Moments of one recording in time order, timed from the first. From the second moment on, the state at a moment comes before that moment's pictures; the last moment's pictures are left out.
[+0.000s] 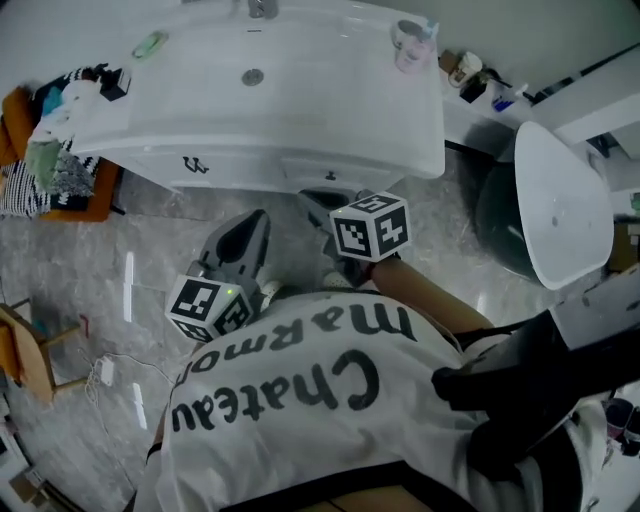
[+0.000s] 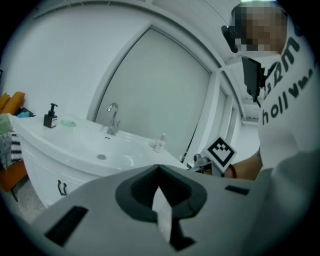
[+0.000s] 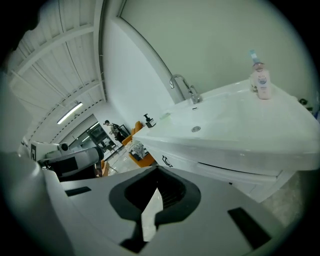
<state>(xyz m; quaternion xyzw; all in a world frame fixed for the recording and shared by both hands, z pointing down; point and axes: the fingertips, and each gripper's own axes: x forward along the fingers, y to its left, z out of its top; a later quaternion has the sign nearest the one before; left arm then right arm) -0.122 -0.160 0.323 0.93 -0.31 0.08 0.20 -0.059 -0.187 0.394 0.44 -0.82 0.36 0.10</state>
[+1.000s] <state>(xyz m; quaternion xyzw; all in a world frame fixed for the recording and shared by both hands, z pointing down) -0.150 -0.155 0.370 0.95 -0.13 0.13 0.23 -0.086 -0.158 0.431 0.58 -0.71 0.40 0.06</state>
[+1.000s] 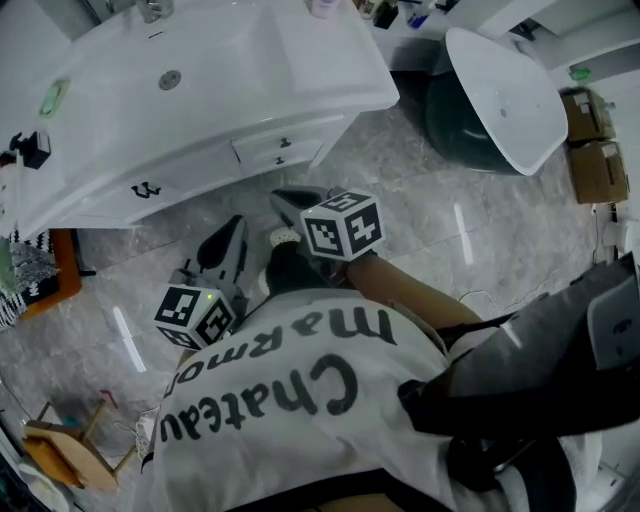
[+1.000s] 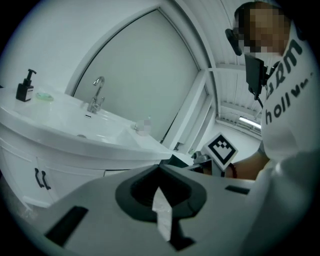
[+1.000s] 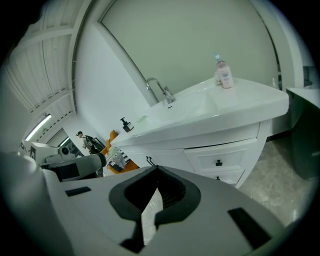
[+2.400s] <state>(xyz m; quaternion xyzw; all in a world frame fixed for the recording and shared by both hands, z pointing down) -0.165 -0.192 0.476 0.90 -0.24 0.23 0.30 0.055 -0.237 0.654 0.66 -0.62 0.40 0.19</state>
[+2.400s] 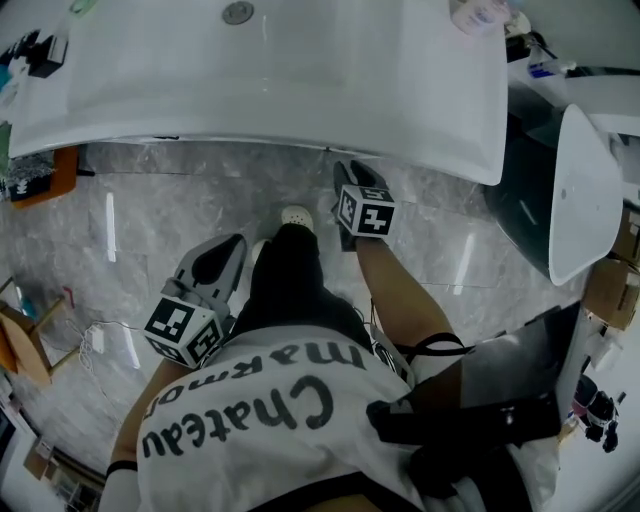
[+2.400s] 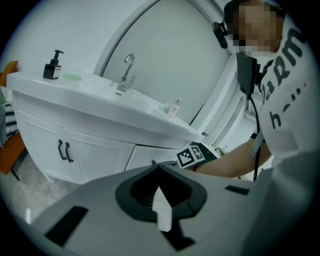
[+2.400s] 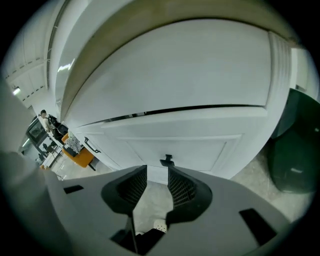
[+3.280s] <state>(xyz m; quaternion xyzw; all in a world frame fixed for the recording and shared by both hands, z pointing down) -0.174 -0.202 0.490 0.87 -0.28 0.25 0.32 0.070 -0.276 0.708 0.64 -0.59 0.43 0.26</state>
